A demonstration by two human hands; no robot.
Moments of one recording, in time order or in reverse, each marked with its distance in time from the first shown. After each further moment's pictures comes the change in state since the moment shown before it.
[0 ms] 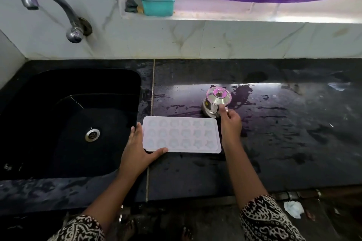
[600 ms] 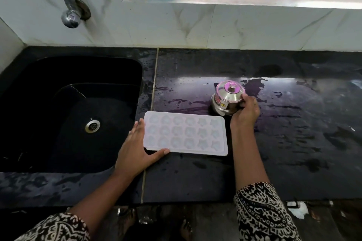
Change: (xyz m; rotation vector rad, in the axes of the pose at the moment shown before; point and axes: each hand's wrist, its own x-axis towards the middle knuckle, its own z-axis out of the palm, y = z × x) left_hand -0.002 0.005 0.002 0.133 -0.012 0.067; right_hand 0.053 -0.011 0.007 0.871 0.077 0.000
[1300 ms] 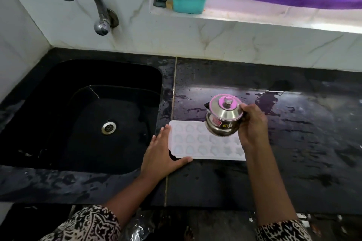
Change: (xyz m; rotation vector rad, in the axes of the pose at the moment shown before) left_hand 0.002 -0.002 -0.002 -0.069 0.000 0.074; right_hand -0.072 -0.024 0.042 -0.145 -0.333 0.142
